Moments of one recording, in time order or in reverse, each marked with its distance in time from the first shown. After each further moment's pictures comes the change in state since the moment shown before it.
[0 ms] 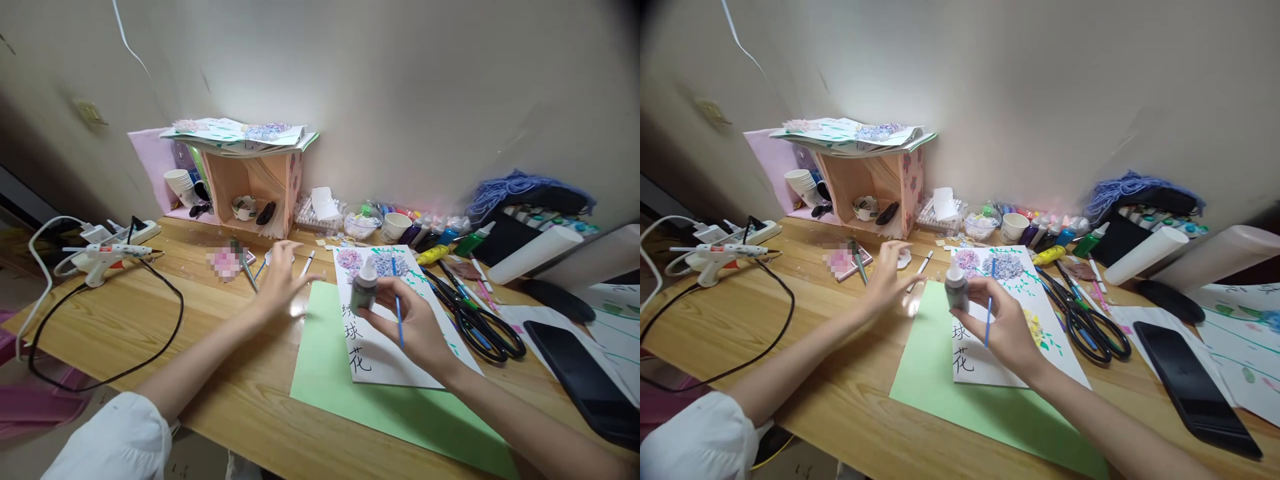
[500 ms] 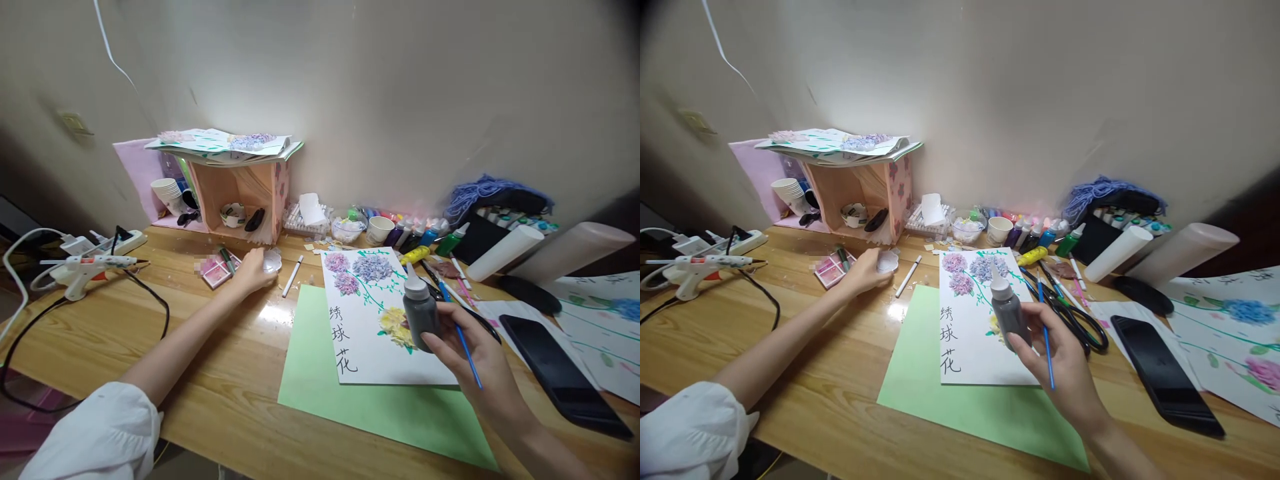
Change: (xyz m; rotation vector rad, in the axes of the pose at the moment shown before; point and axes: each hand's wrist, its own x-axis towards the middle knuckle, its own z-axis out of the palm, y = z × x) left_hand 0.035 -0.060 -0.008 0.399 -0.178 -0.104; right_hand -0.055 -0.003 -0.062 -0.219 0.276 0.073
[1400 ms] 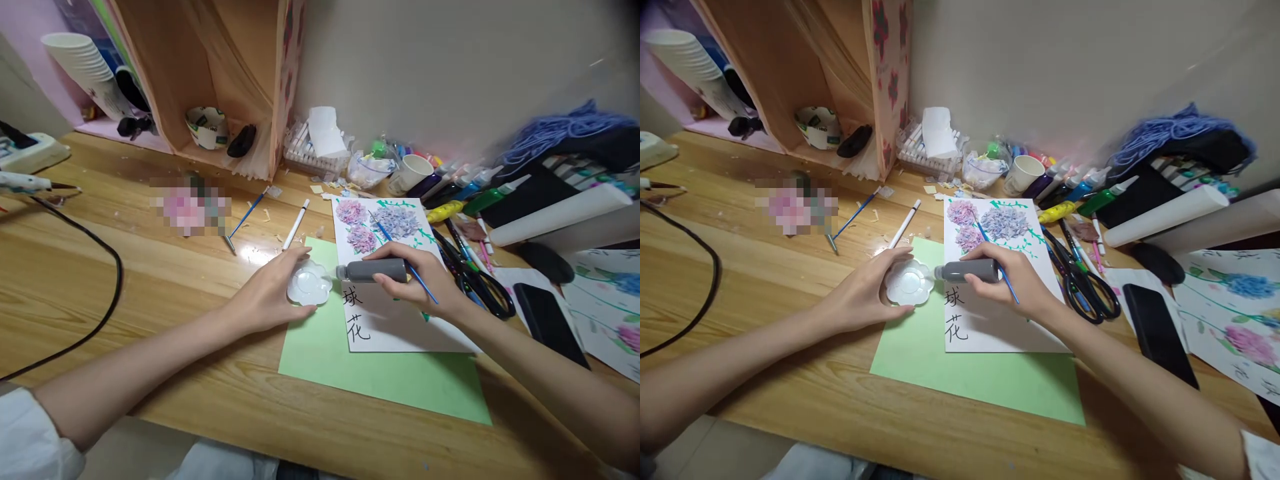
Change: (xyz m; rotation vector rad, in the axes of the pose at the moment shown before) left_hand -0.091 0.055 0.016 -0.616 -0.235 0.252; right_hand 0.070 0.015 0.057 -0.372 -0.584 -0.118
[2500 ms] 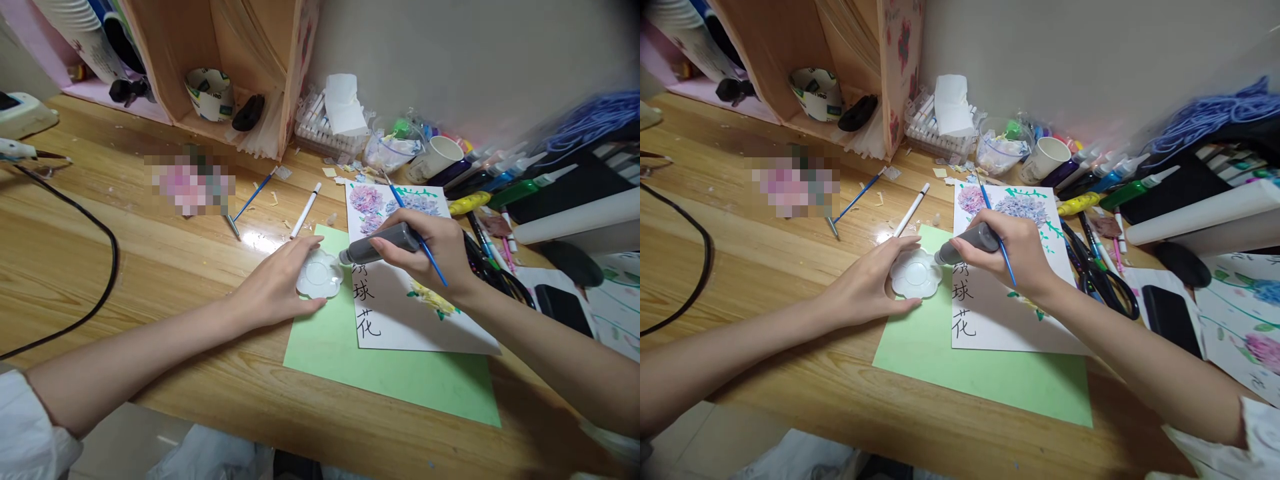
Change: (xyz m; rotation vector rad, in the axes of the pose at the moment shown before) left_hand -0.002 -0.001 0.004 -0.001 -0.002 0.008; right_hand 0.033 -0.018 0.009 -0.138 0.202 -0.102
